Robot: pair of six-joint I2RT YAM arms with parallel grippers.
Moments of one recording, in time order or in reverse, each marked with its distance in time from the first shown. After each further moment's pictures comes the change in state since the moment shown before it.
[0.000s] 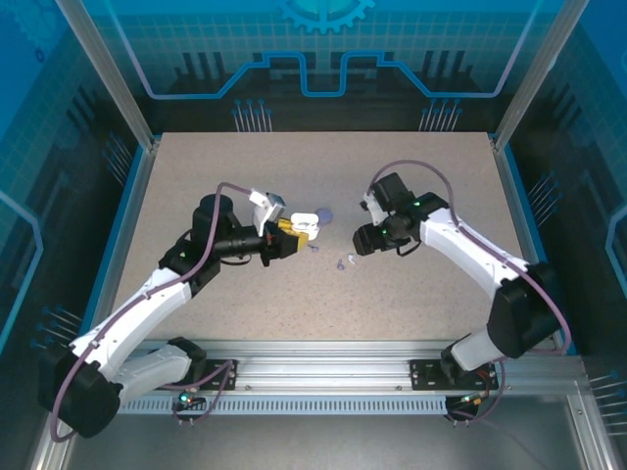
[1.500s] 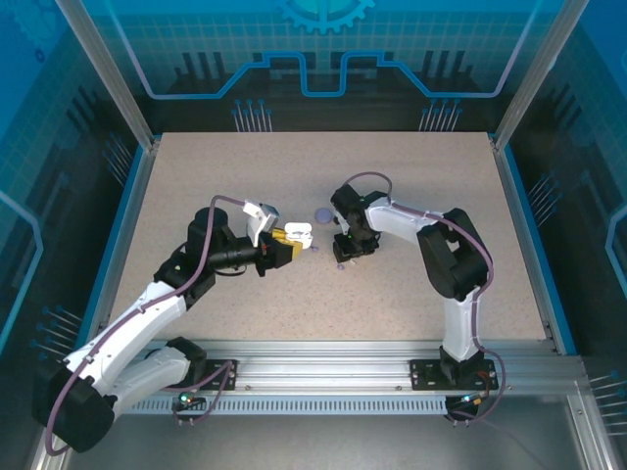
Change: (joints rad) left arm 0.000 -0.082 -0.086 0.001 -0.036 -0.027; right arm 0.082 0.475 0.187 0.040 0.050 0.076
